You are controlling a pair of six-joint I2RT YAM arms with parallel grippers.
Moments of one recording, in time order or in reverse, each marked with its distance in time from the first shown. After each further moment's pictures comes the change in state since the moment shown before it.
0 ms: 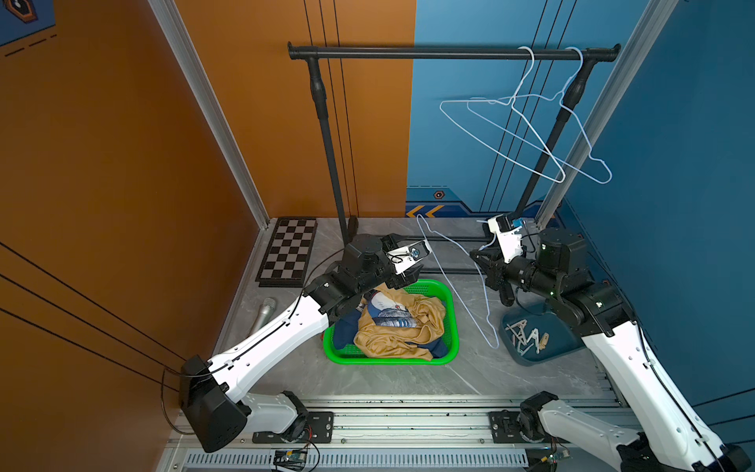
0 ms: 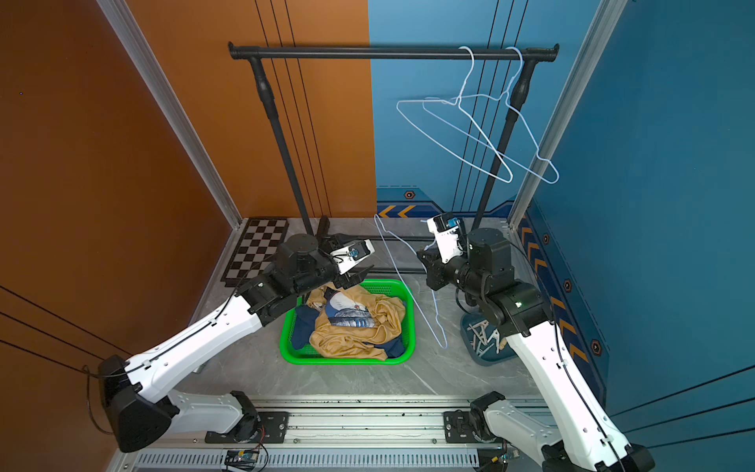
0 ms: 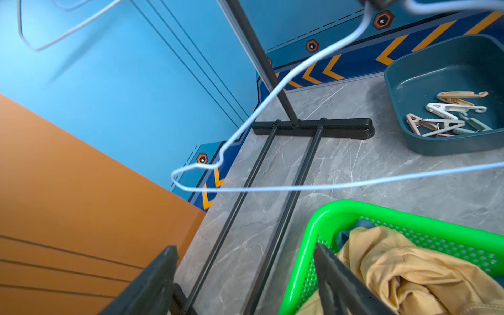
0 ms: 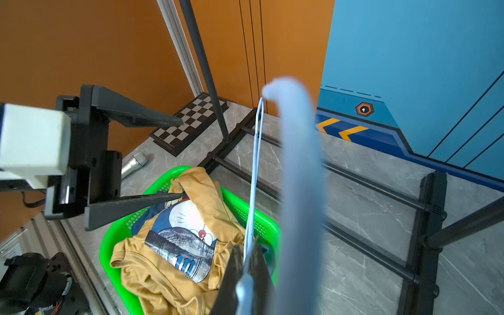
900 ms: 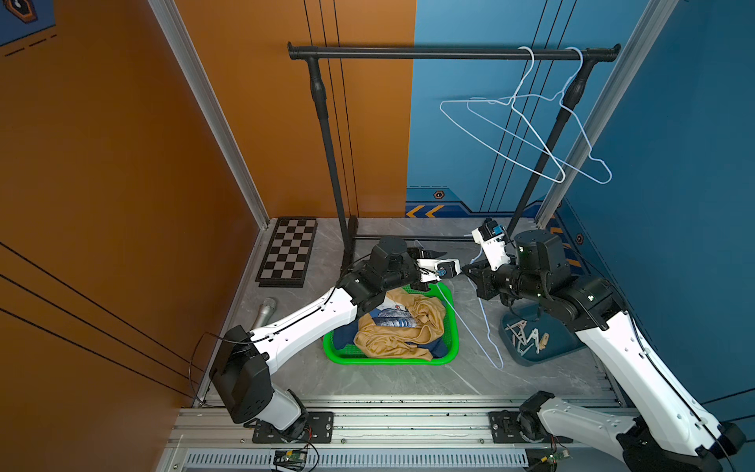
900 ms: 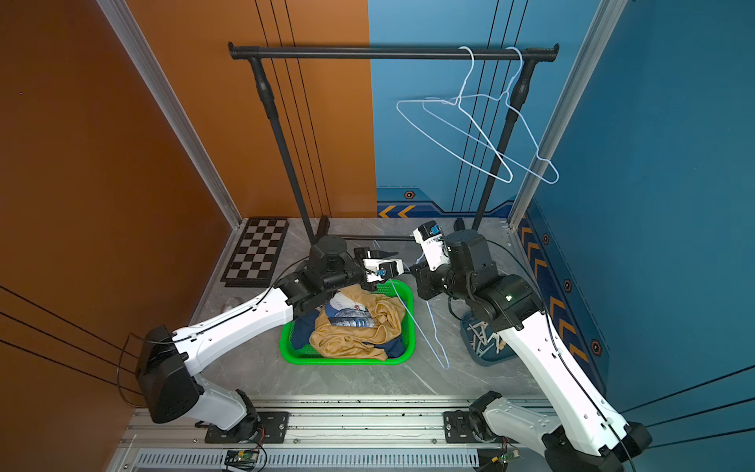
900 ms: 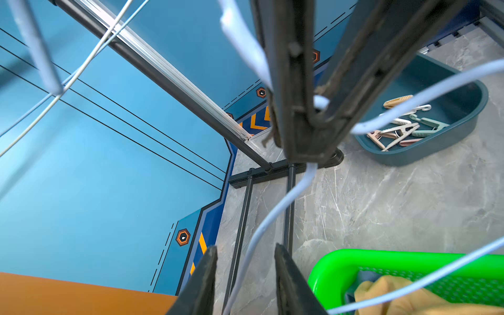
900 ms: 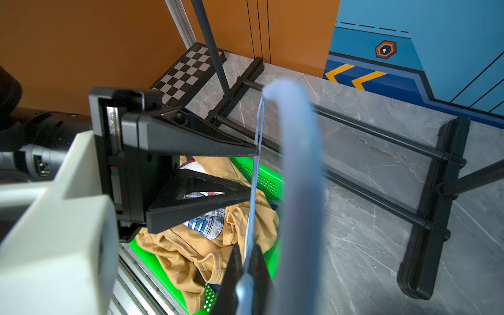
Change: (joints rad) left arm -0.066 0.195 0.044 0.175 0.168 0.196; right arm 0.113 0.071 0.093 -0.200 0.099 0.063
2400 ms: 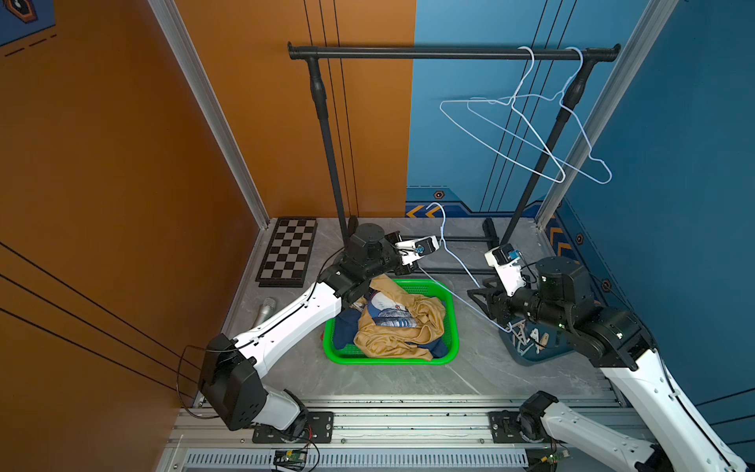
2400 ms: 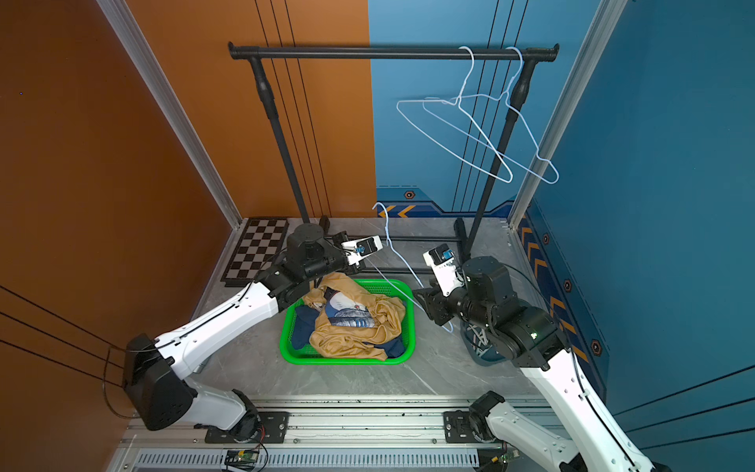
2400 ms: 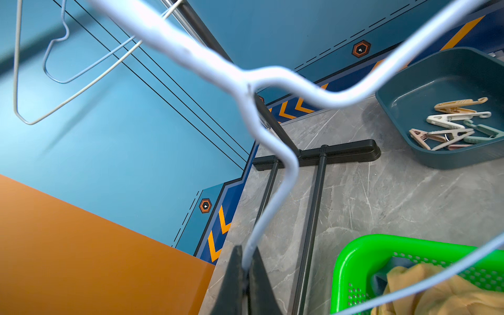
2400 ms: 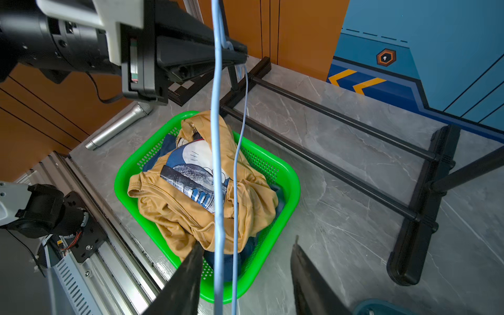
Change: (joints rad) left arm 0.130 -0.064 0.001 -0.018 0.013 -0.111; right arm 0.021 -0.219 -0.174 -0.006 0.000 -0.065
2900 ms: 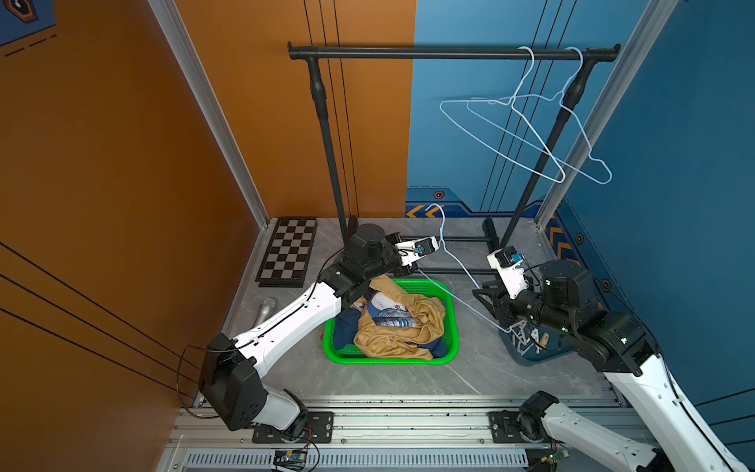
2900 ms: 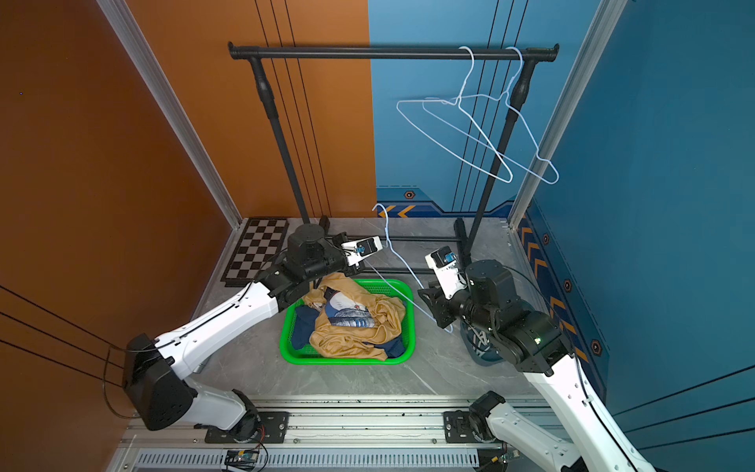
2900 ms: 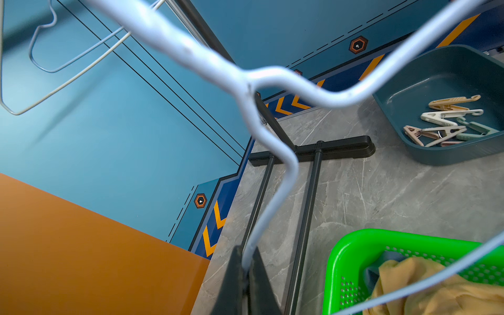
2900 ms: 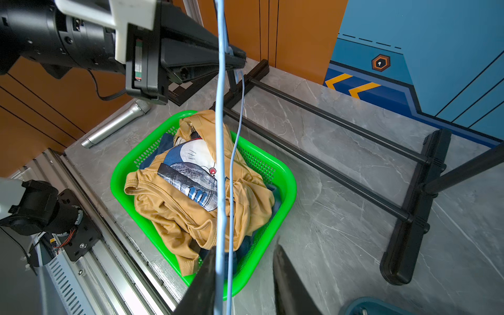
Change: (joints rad) left arm 0.010 0.000 0.000 -0.022 -0.001 -0.008; right arm -0.004 -0.020 -0.005 0.000 0.007 -0.024
